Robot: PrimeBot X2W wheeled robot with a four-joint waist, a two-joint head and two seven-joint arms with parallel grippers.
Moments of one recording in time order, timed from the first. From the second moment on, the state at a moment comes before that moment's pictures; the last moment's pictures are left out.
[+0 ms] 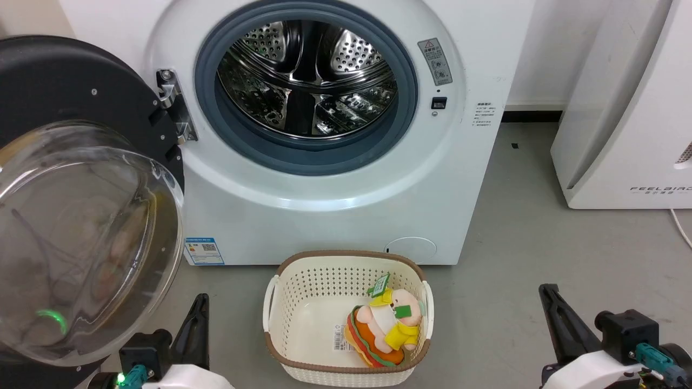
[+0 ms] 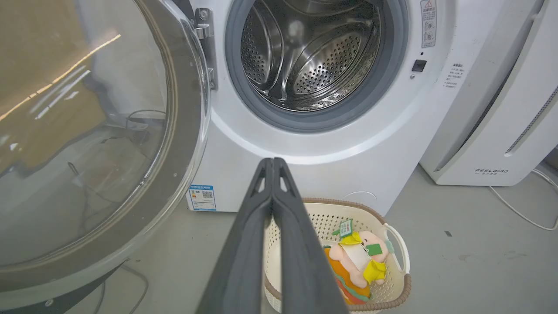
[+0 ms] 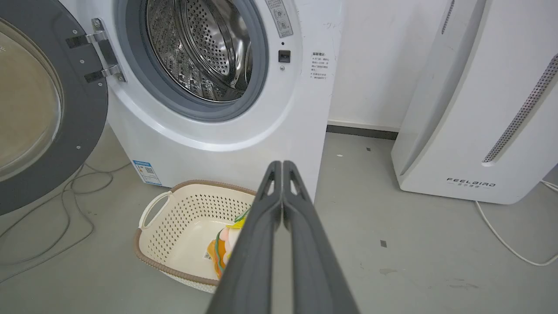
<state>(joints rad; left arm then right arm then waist) 0.03 0.08 0.01 0.16 -0.16 -0.05 -0.16 0.07 -0.05 -0.03 -0.04 0.05 0.13 0.04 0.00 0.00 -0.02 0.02</state>
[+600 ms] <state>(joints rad) 0.03 0.08 0.01 0.13 -0.13 -0.05 -0.13 0.07 -0.05 -0.02 -0.03 0.04 0.13 0.03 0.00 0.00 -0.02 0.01</state>
